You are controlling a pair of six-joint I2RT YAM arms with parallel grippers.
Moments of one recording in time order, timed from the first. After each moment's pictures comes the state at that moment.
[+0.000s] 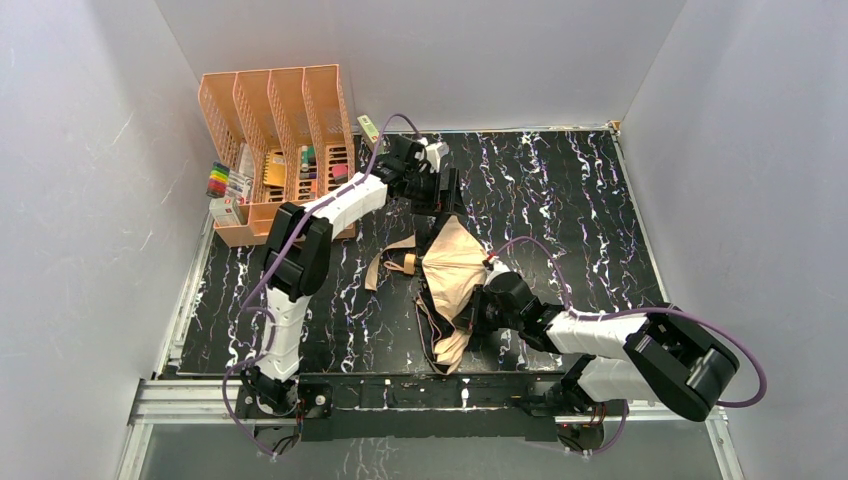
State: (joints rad) left arm -0.55 2.15 1.73 -0.39 0.52 -0.41; right arm 0.83 1.25 0.27 0.30 -0.16 0.86
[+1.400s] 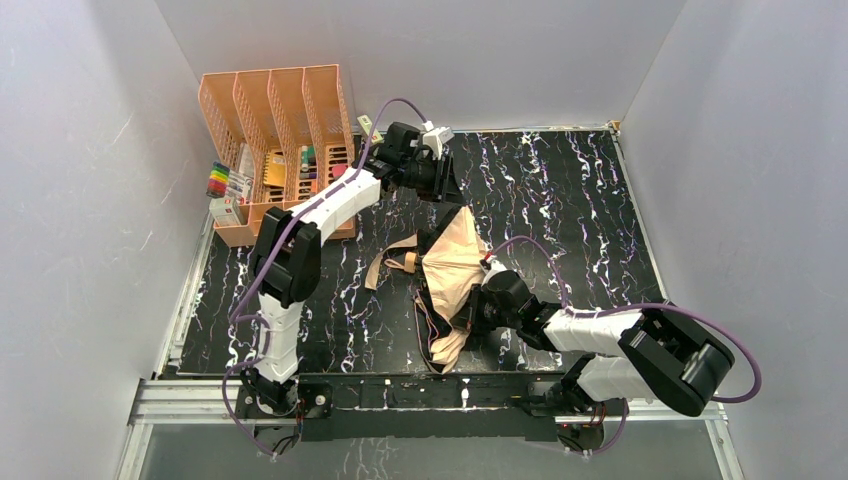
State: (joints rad) left arm -0.55 2.09 1.76 -0.35 0.67 -0.36; right arm 0.83 1.28 0.28 0.31 -0.18 0.86
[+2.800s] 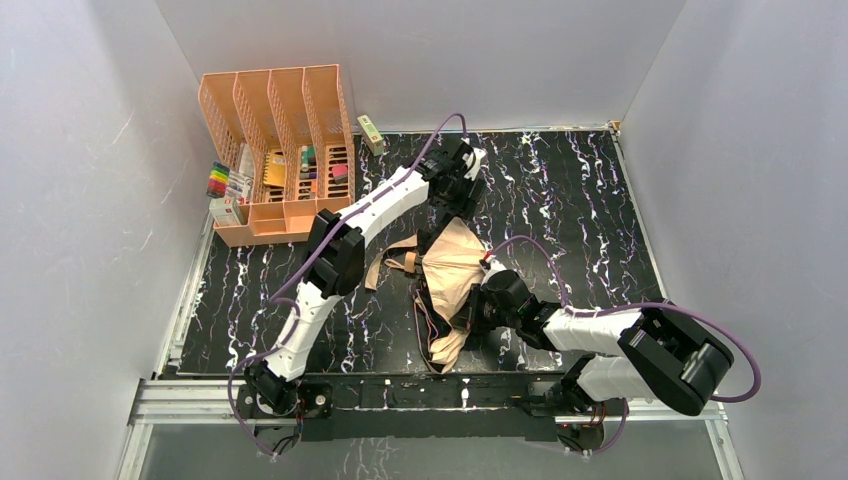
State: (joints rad) left arm -0.70 2.40 2.24 -0.81 0.12 -0.15; right arm 0.83 1.28 0.29 0.30 -0.18 0.86
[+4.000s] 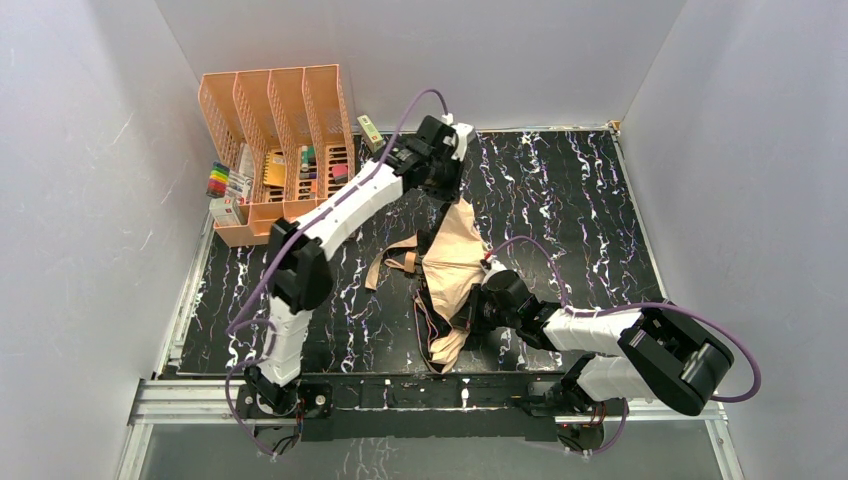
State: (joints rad) left arm -0.70 2.17 2.10 -0.80 0.13 -0.21; right arm 0.83 1.28 0.29 0.30 -0.17 0.88
